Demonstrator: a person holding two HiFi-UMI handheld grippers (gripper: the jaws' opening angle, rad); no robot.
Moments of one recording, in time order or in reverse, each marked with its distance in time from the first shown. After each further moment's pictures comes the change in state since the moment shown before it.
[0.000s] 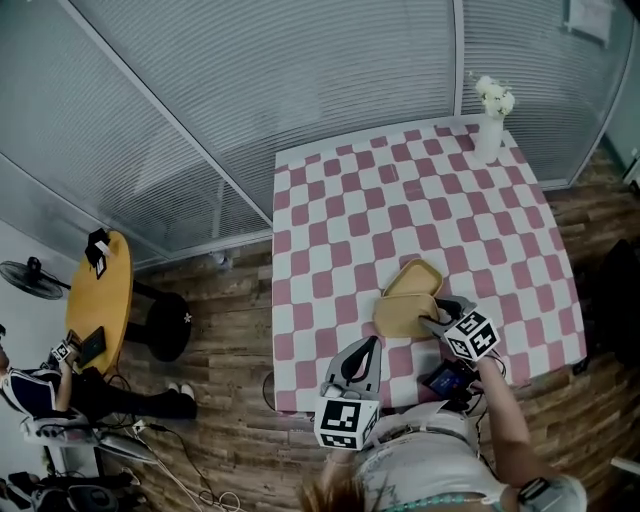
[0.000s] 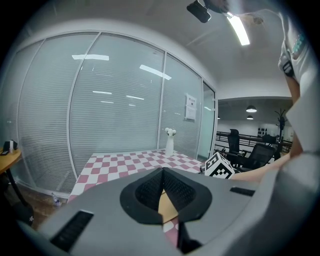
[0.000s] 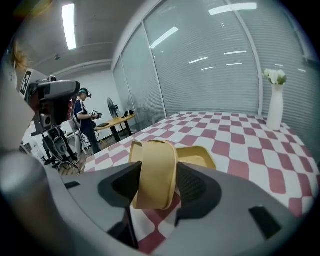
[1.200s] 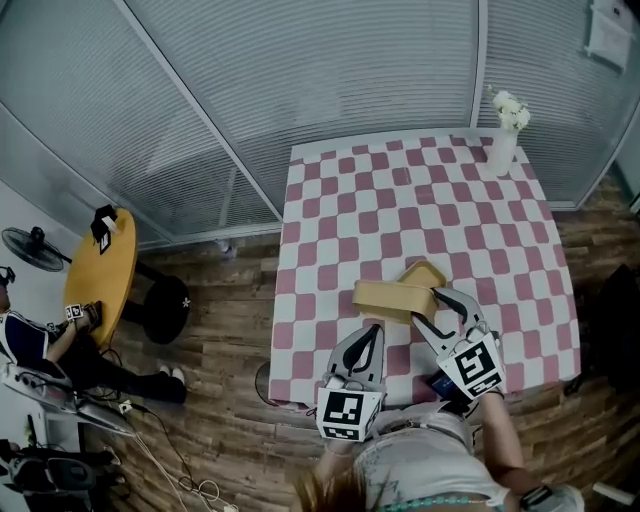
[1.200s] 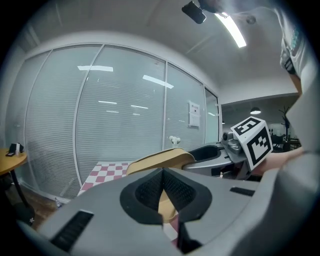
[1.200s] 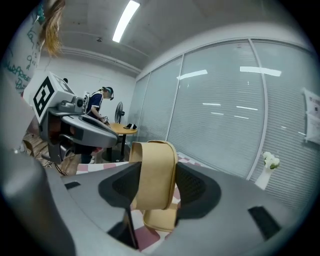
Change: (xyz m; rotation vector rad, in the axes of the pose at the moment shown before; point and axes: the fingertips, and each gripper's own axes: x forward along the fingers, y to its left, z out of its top) left arm -0.005 0.000 0.015 0.013 -0.111 0.067; right arm -0.087 0.078 0.139 -0.419 -0.296 -0.149
